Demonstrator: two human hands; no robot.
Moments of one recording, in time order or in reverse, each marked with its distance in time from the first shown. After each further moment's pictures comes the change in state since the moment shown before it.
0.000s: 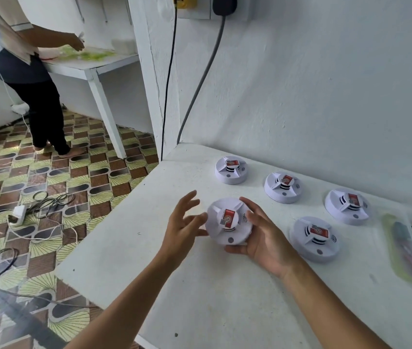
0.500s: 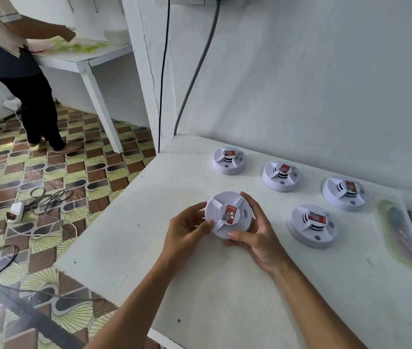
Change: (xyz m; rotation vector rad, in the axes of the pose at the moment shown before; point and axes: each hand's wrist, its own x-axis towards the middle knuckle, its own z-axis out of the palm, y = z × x) left_hand -0.020 -0.019 0.000 0.049 -0.033 0.051; right_hand -0.005 0.032 -0.006 -0.222 0.114 -0.203
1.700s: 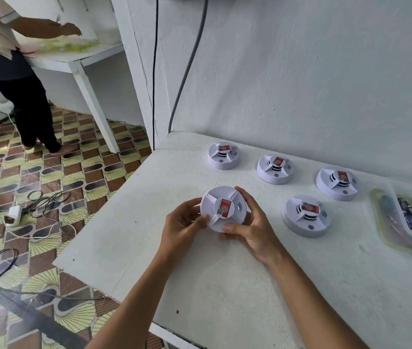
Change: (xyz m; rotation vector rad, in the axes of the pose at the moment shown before) left_hand -0.002 -0.001 0.002 -0.034 0.026 0.006; right_hand -0.001 0.002 0.000 0.027 0.017 -0.008
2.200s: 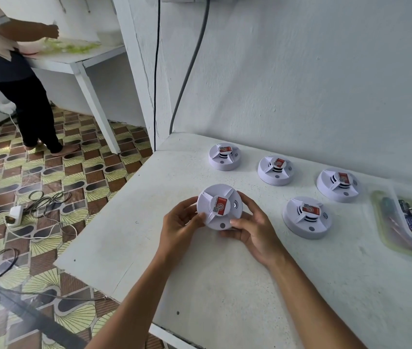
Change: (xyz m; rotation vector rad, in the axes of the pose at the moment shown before) left_hand -0.001 0.003 -0.002 -0.054 0.028 0.016; right_hand 0.000 -0.004 -0.001 0.091 -0.015 0.037
